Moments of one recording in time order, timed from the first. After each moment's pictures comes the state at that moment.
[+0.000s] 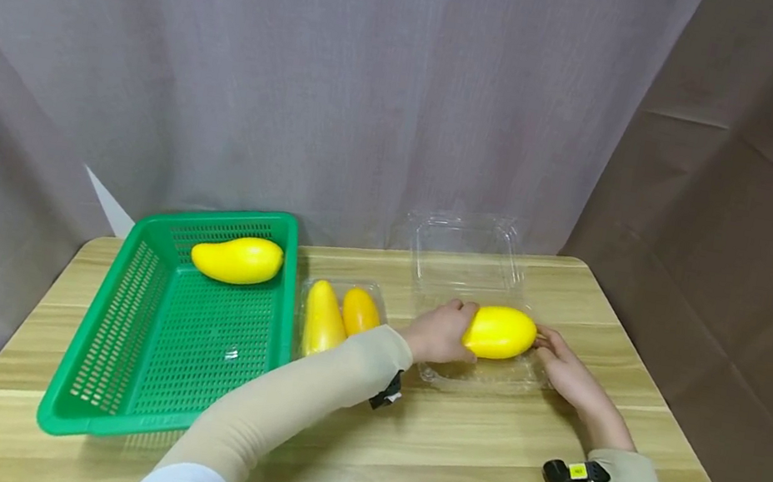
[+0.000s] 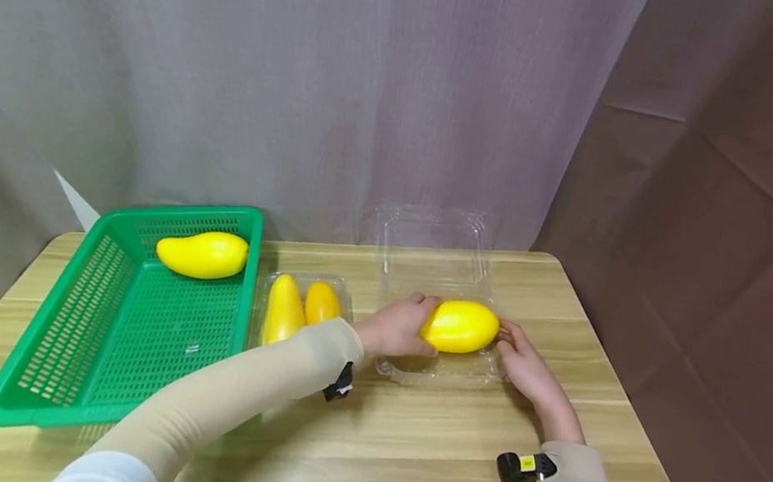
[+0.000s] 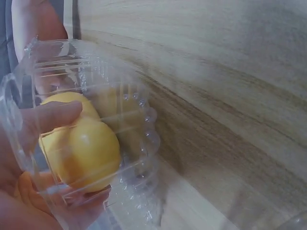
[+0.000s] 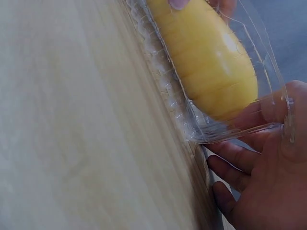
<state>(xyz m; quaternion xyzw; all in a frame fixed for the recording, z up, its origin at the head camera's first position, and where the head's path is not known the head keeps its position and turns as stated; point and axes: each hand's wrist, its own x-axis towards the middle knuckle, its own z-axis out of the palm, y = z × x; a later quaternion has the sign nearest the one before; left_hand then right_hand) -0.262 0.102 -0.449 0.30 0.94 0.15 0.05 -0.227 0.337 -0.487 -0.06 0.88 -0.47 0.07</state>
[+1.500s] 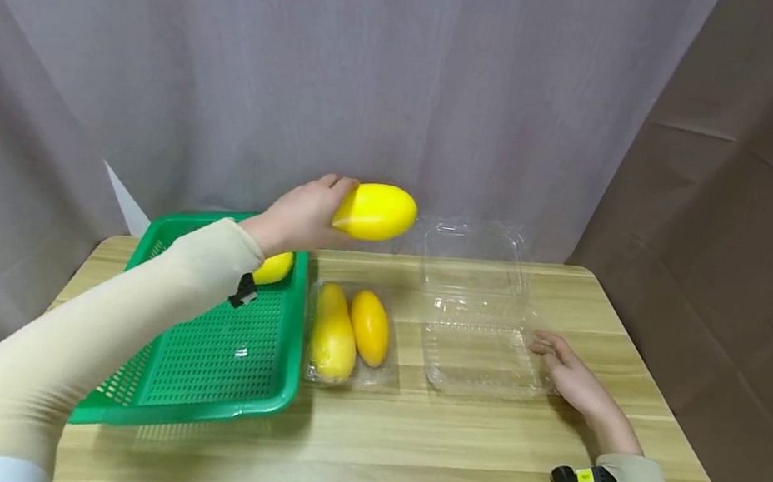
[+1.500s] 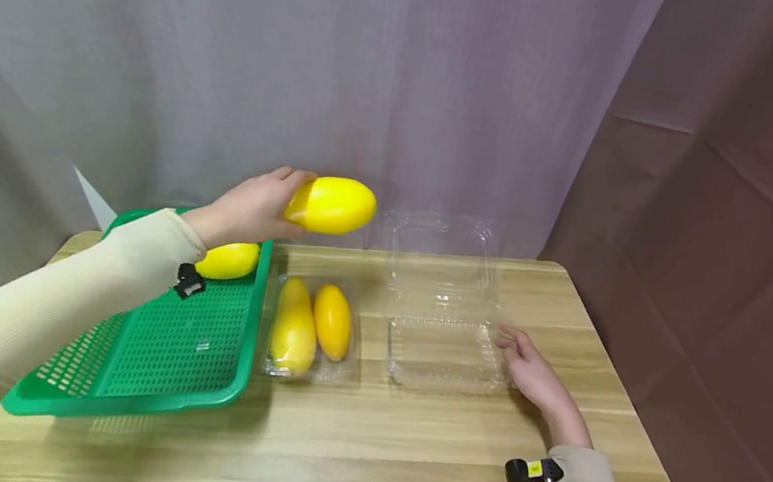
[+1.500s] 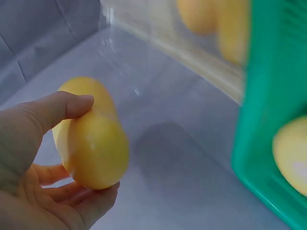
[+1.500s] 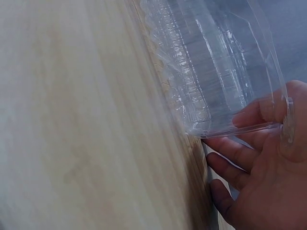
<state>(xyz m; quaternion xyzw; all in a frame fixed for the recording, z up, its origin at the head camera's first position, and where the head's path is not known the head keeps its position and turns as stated) -0.273 -0.093 -0.286 0.24 0.96 0.10 -0.07 -0.239 0.343 -0.490 -0.10 0.87 -0.48 0.09</state>
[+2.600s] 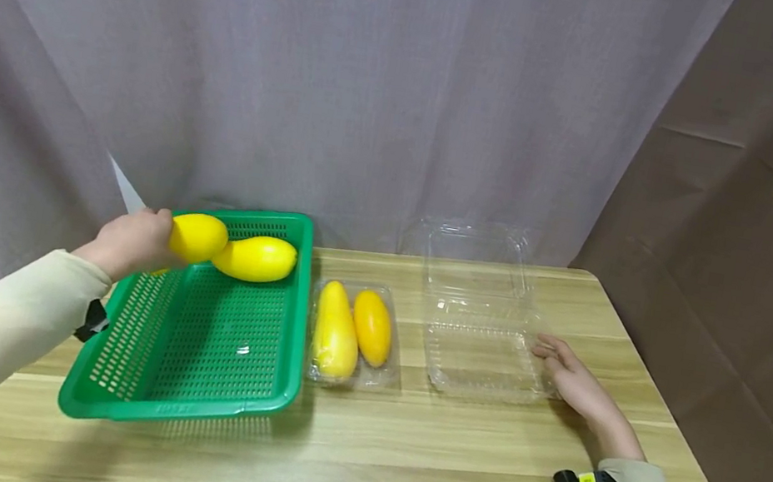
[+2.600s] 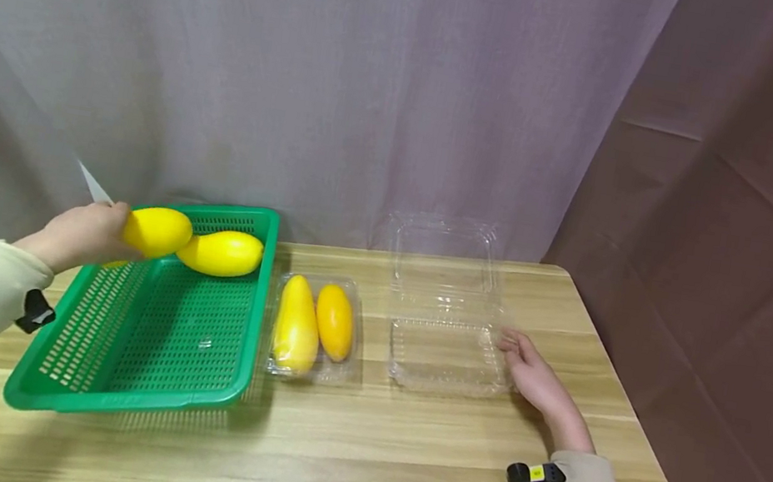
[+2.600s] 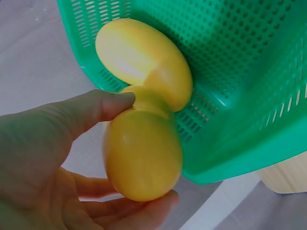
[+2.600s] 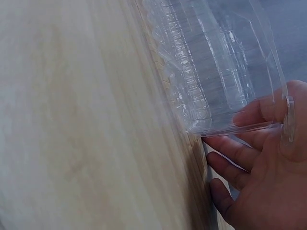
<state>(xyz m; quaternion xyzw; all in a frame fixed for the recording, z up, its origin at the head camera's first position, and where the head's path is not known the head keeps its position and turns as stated) -0.221 -0.268 -0.320 0.05 1.00 0.05 -0.01 -0.238 0.353 -0.488 -0.09 0.88 -0.45 0.10</state>
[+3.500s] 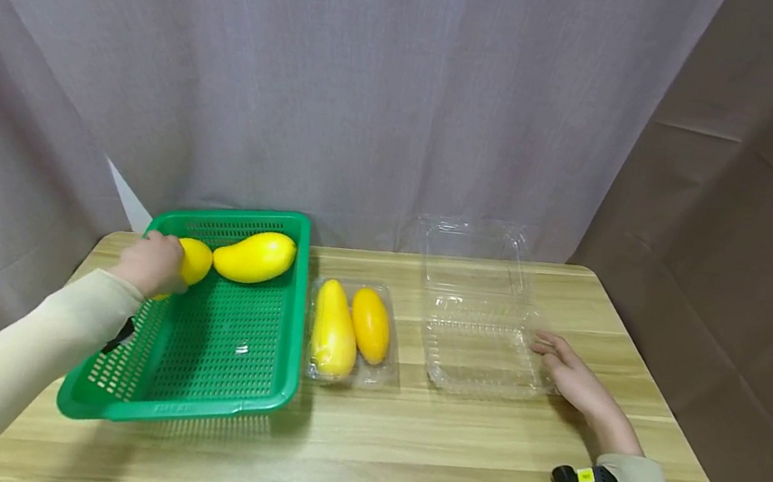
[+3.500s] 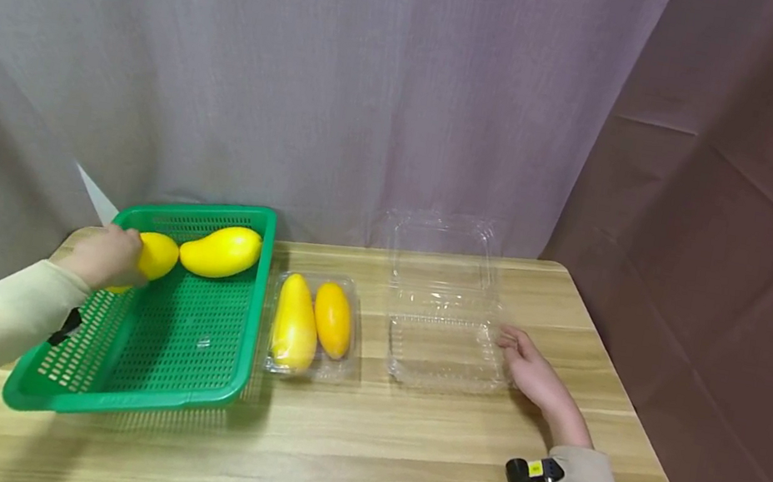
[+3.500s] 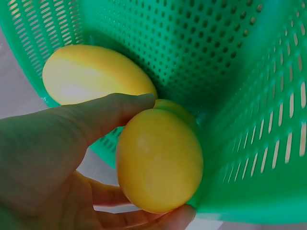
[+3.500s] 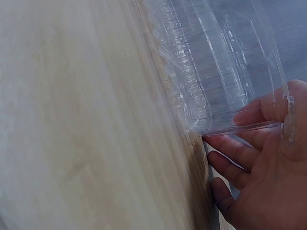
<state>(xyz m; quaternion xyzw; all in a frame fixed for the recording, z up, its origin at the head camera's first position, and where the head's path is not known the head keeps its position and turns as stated) -0.227 -0.261 -0.360 0.00 1.00 0.00 0.02 -0.237 0.348 -0.487 -0.10 0.87 -0.47 0.09</state>
